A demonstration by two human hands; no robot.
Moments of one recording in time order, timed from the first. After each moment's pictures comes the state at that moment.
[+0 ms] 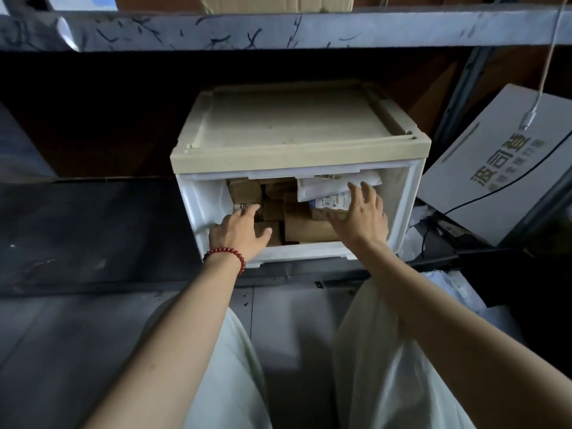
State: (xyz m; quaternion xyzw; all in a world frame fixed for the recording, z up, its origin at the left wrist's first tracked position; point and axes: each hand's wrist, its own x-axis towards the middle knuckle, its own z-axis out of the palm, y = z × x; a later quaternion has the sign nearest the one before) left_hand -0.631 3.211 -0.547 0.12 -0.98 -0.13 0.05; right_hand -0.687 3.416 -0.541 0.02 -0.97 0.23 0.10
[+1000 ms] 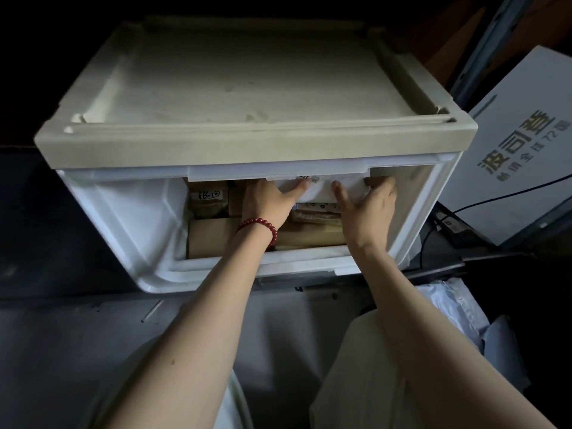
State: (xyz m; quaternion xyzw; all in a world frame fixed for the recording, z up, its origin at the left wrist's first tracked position) left_hand -0.778 3.279 -0.585 0.14 -0.87 -0.46 0.10; right_hand -0.767 3.422 -0.576 -0.09 -0.85 0.48 0.20
